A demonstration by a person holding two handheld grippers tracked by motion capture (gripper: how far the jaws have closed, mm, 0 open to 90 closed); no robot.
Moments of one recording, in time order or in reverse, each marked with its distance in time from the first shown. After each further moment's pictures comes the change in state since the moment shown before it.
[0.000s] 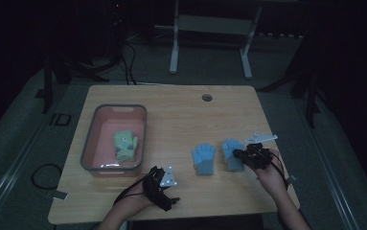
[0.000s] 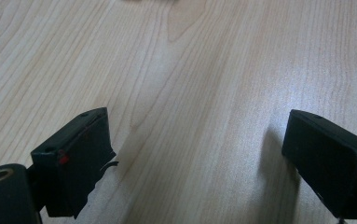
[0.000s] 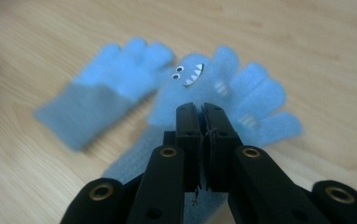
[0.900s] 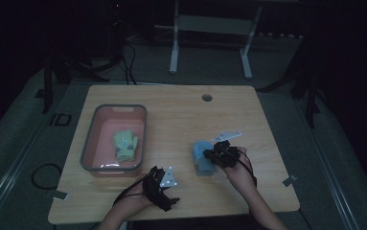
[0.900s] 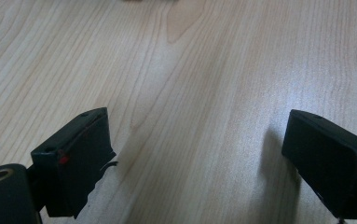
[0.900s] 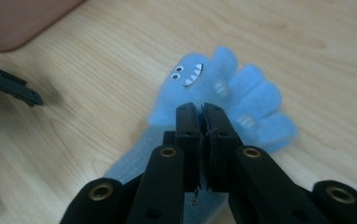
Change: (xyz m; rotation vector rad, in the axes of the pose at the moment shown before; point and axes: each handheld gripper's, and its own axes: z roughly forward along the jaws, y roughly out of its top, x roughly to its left) left arm -0.001 0.000 0.000 -0.004 0.000 0.006; right arm 0.073 0.043 0.045 0.033 0.076 -0.032
